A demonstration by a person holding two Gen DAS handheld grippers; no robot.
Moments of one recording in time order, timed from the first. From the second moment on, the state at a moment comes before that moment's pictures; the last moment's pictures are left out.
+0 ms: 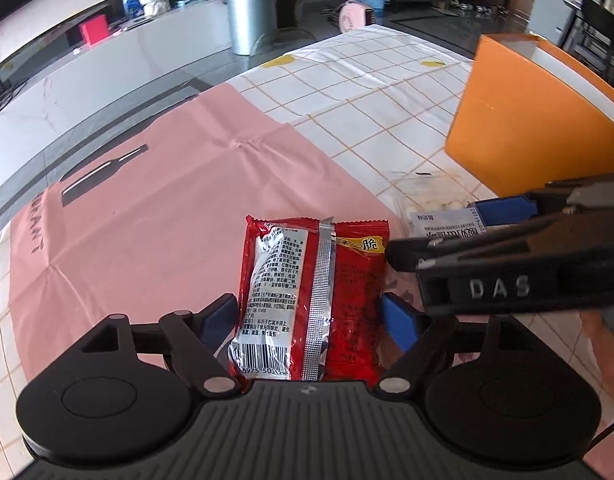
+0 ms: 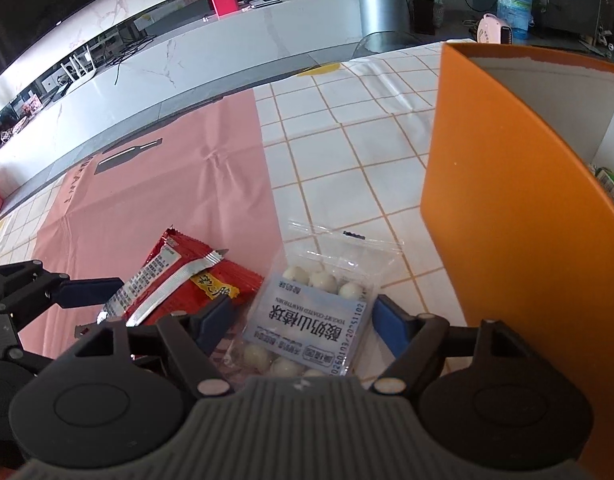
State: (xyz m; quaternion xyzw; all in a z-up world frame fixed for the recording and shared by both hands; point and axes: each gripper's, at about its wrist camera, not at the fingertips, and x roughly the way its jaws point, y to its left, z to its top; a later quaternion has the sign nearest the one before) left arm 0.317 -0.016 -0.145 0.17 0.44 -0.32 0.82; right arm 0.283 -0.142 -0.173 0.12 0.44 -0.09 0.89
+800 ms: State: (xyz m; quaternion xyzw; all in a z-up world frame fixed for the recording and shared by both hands) left arm 0.294 0.003 -0.142 0.09 0.47 -0.17 0.86; right arm 0.278 -0.141 -0.175 0.06 0.44 -0.06 0.89
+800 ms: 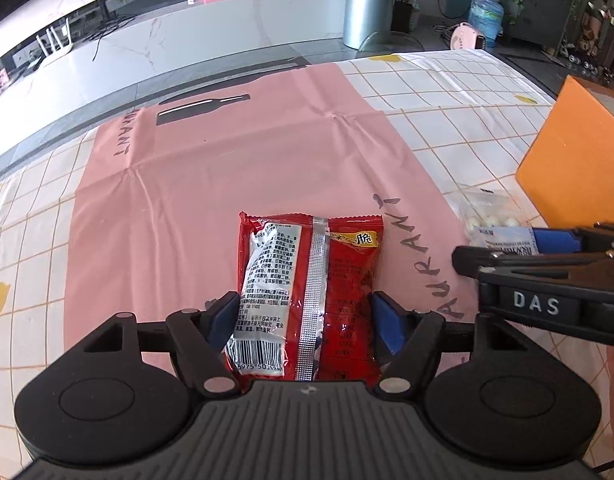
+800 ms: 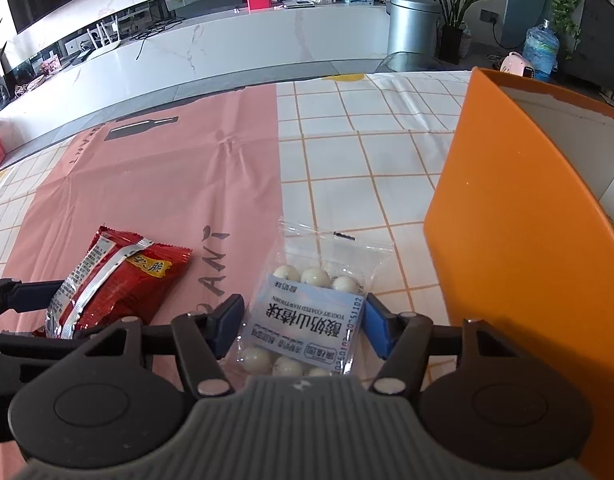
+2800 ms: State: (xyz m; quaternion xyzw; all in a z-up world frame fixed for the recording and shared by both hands) left arm 0.149 -0.213 -0.022 0.12 0.46 -0.34 0.81; right arm 0.088 -0.357 -0.046 -0.07 0.48 0.05 0.88
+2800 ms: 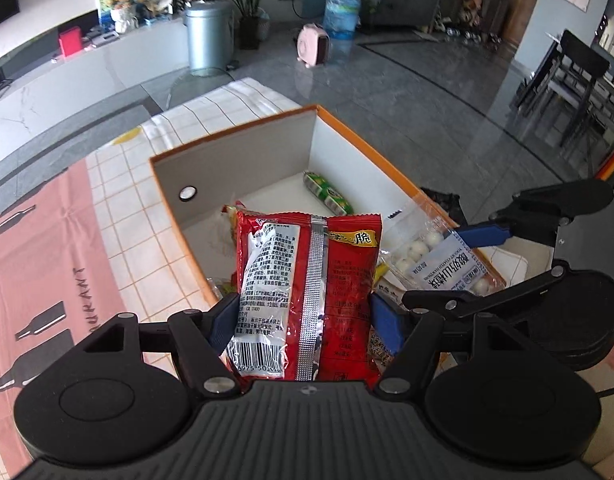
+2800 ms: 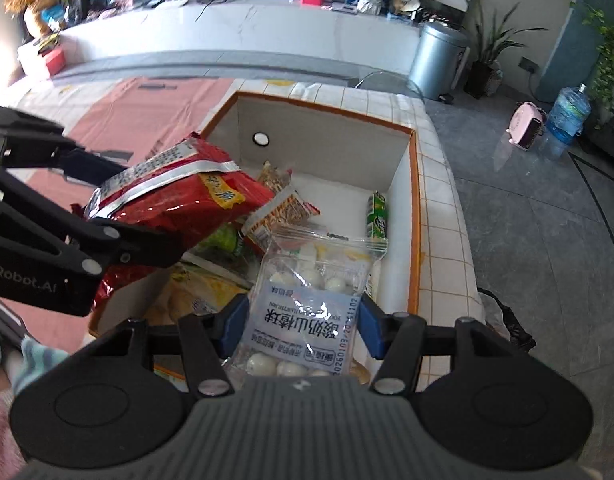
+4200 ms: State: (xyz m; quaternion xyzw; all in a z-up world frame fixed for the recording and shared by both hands) left arm 0.170 -0.257 -0.045 0.19 0.45 -0.39 0.78; right arm 0.128 -0.362 -0.086 -0.11 0.53 0.06 0.84
